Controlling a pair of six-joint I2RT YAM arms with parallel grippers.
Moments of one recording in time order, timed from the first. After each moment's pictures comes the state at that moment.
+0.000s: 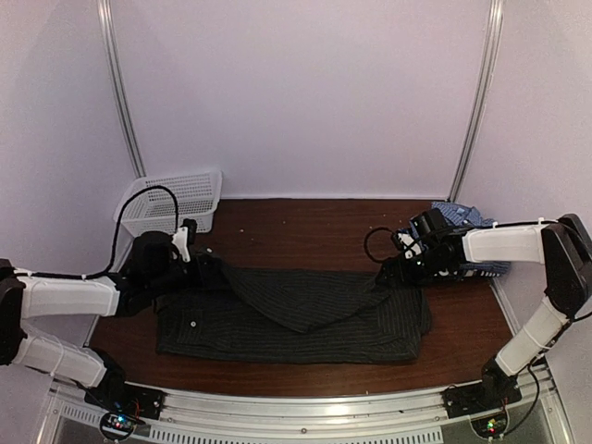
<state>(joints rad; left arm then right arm) -0.55 1.22 0.45 0.36 0.09 -0.52 0.37 1.57 0.87 -0.33 -0.29 0.28</state>
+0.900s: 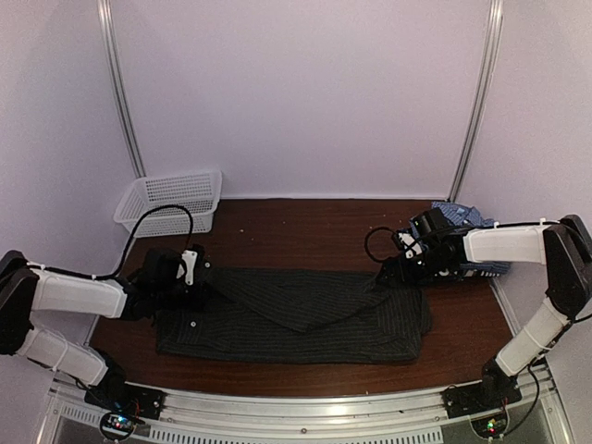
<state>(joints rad) -0.54 1.33 0.45 0.19 -0.03 -0.24 0.37 1.56 0.87 -0.34 -0.29 0.28</state>
